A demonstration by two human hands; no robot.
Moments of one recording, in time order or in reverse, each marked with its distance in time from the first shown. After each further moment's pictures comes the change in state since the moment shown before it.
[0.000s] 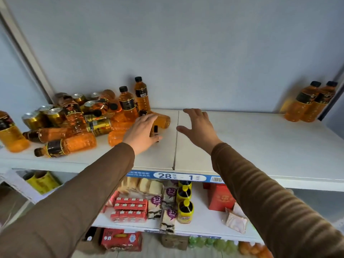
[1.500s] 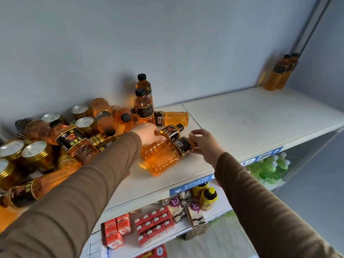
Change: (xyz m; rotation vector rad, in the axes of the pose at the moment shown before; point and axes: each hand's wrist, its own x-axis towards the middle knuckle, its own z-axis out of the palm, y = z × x) left_hand 0.103 -0.180 -0.004 0.049 -0.554 0.278; right_hand 0.026 -0.109 0.162 0.956 0.261 1.017
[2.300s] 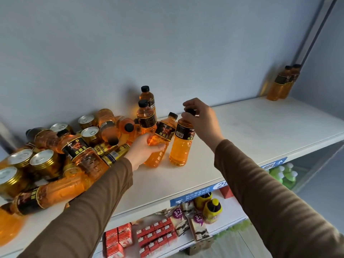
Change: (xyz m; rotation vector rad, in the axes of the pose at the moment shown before) left_hand -0.019 -0.013 0.034 -0.972 0.229 -0.035; right_hand -0.009 -0.091 0.012 -0.411 0.088 -0.778
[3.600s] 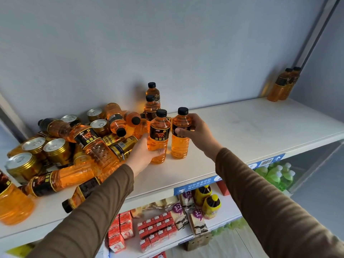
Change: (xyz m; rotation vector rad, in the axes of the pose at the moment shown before) left_hand -0.048 -0.021 -0.003 0.000 0.083 0.101; right_hand -0.048 0.005 0.020 0.182 -0.258 0.166
